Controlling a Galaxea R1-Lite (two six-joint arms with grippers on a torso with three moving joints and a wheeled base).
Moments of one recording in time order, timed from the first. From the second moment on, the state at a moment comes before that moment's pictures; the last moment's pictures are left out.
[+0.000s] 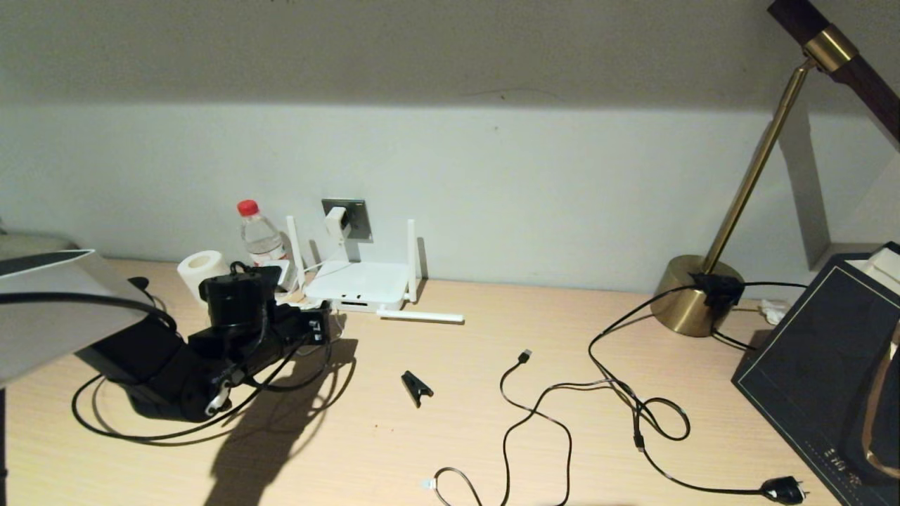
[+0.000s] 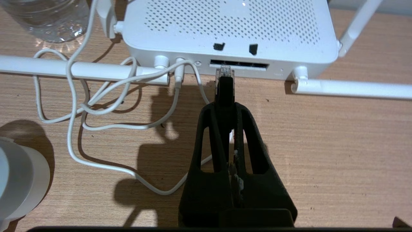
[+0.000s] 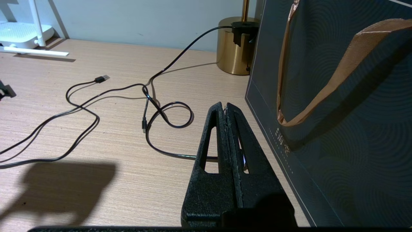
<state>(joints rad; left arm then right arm) -0.13 2.13 -0.83 -0.99 -0.02 -0.01 0.00 0.00 0.00 -0.08 0.00 -0.02</state>
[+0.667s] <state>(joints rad) -0.13 2.16 -0.85 -0.99 -0.06 -0.01 0.00 0.00 0.00 -0.08 0.00 -0.02</state>
